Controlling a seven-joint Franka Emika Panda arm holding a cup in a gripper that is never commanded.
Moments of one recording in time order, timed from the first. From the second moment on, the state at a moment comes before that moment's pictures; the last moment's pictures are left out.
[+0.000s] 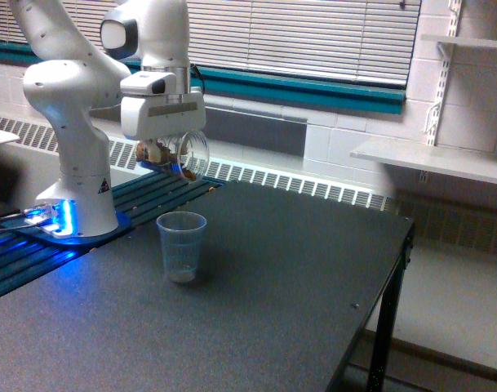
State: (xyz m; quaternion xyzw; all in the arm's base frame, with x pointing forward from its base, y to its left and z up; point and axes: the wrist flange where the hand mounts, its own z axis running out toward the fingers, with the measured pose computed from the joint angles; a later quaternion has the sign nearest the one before) arm 0.283 -0.085 0.355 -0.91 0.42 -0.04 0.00
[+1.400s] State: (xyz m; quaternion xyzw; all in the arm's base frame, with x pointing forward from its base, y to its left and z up) arm 0.274 -0.106 0.309 -0.90 0.44 0.02 -0.01
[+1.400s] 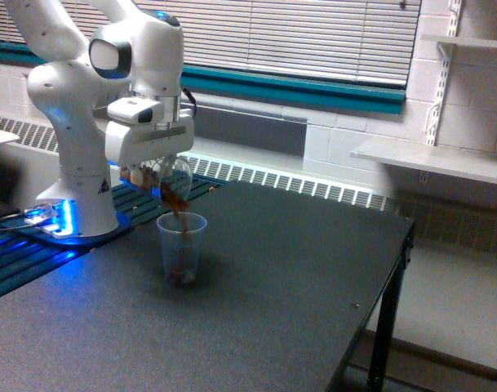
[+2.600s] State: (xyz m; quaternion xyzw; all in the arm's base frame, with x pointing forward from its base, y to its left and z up) arm 0.278 -0.083 0.278 -0.90 0.43 0.04 -0.02
